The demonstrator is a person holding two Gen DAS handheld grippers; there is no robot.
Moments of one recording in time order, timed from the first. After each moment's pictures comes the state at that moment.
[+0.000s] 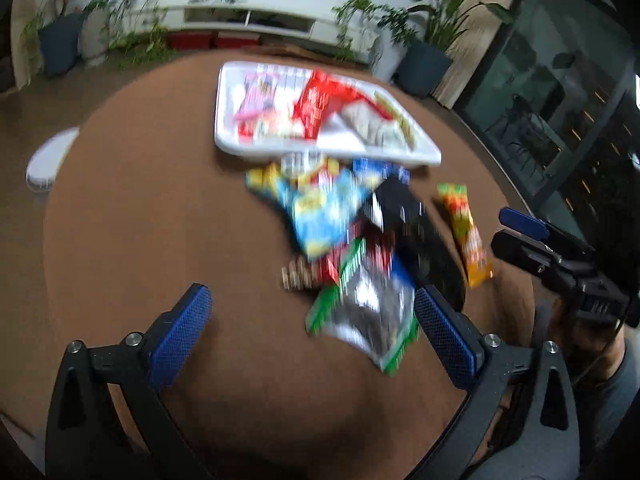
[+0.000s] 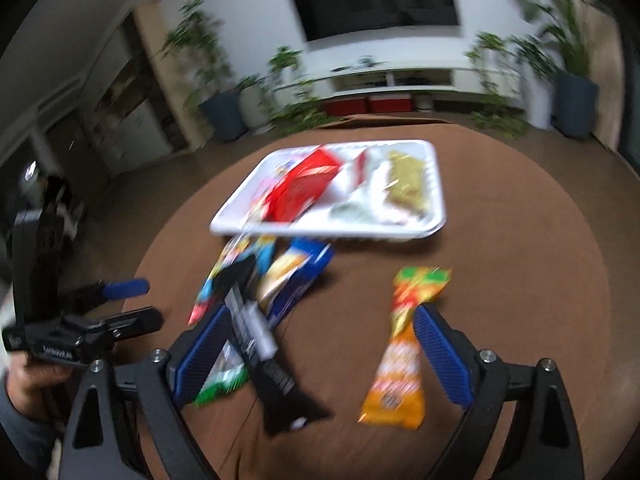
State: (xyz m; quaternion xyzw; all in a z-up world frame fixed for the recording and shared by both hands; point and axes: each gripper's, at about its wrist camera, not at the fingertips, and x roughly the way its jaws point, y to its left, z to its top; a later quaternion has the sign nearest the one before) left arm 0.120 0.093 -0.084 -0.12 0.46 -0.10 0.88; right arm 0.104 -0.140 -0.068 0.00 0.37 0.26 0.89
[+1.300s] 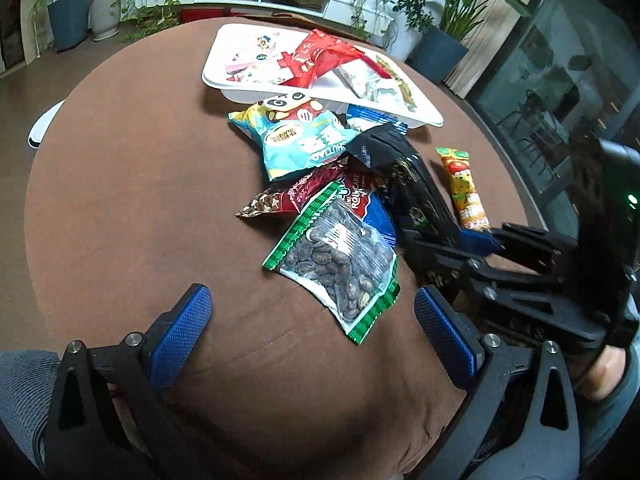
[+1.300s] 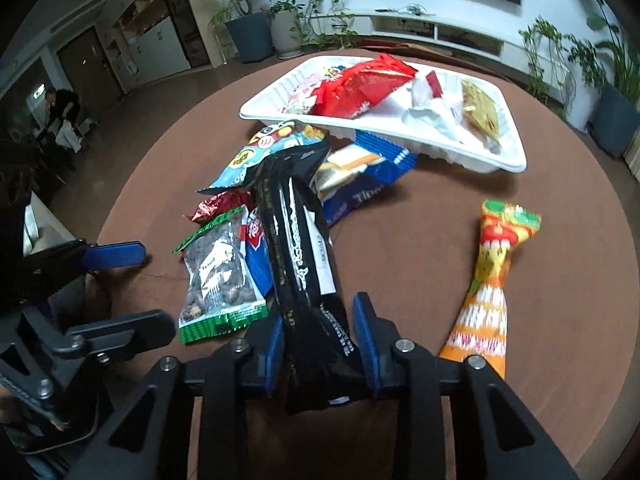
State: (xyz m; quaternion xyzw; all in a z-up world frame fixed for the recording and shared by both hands) left arm 0.107 0.070 -0.098 -0.13 0.49 -0.08 0.86; right arm 0.105 -0.104 -0.116 -0.07 0.47 0.28 0.83
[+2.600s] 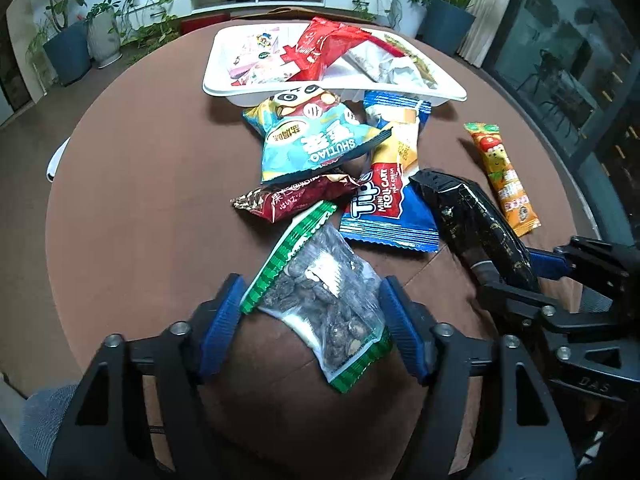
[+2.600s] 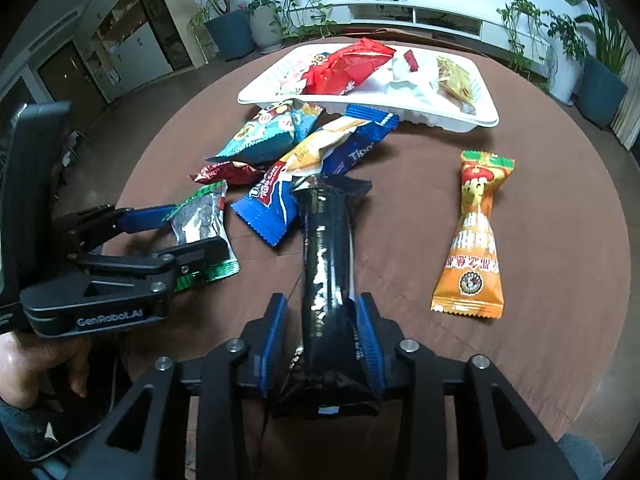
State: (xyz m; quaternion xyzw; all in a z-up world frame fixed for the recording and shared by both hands) left arm 0.122 0.064 -0.106 -0.05 0.50 -0.06 0.86; right arm 0.077 -0.112 -0.114 -0.06 0.49 0.24 0.83
